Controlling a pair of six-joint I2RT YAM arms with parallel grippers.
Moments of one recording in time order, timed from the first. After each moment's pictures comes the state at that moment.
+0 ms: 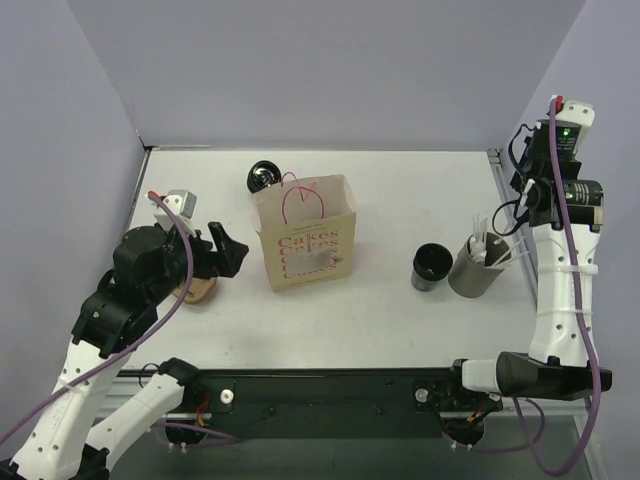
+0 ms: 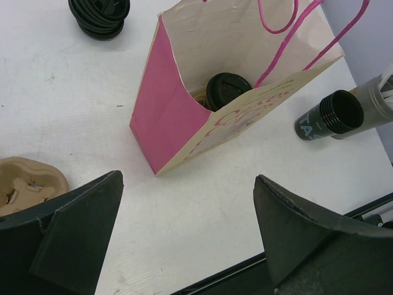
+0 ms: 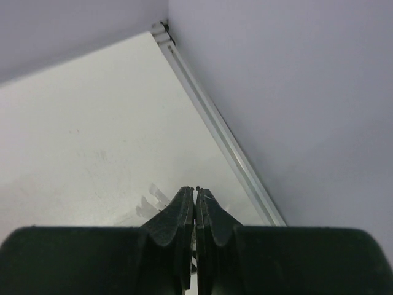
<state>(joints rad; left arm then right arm) -0.44 0.73 1.10 -0.73 0.00 -0.41 -0.09 1.32 1.73 -0.96 0.44 0.11</state>
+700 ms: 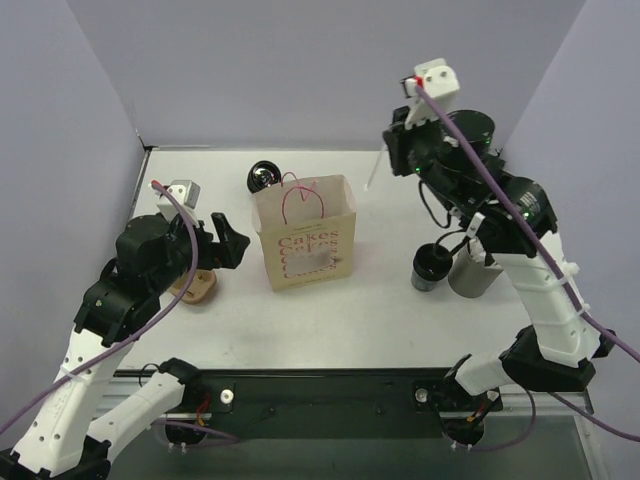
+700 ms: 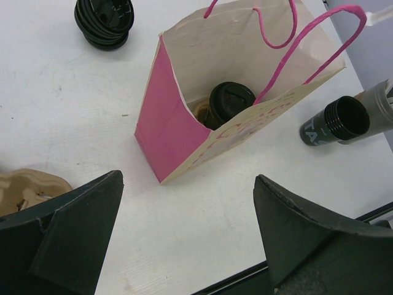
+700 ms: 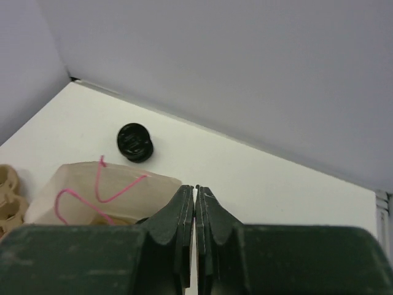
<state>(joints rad) -0.44 0.78 1.15 -0.72 -0.01 -0.38 0.70 1.40 2.09 -0.84 0.41 -0.01</state>
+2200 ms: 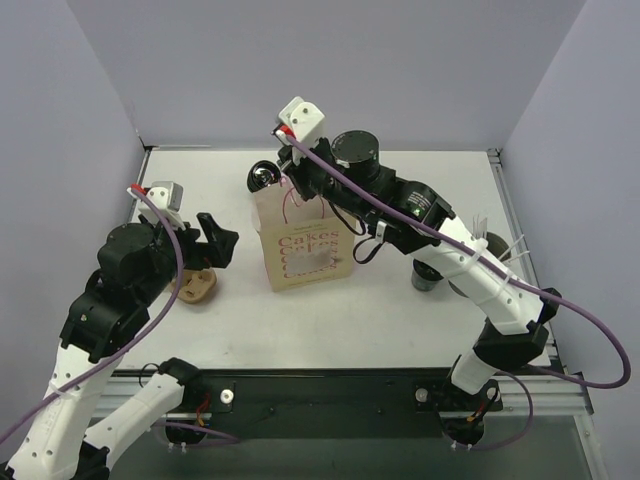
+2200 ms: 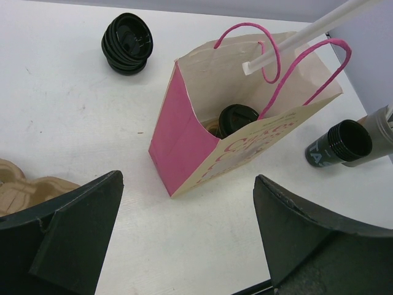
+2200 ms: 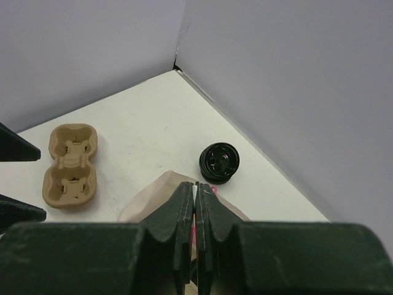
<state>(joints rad) -0.44 0.74 1.19 -0.73 -0.08 -0.37 1.00 1.62 2.03 -0.53 0.22 -0.22</state>
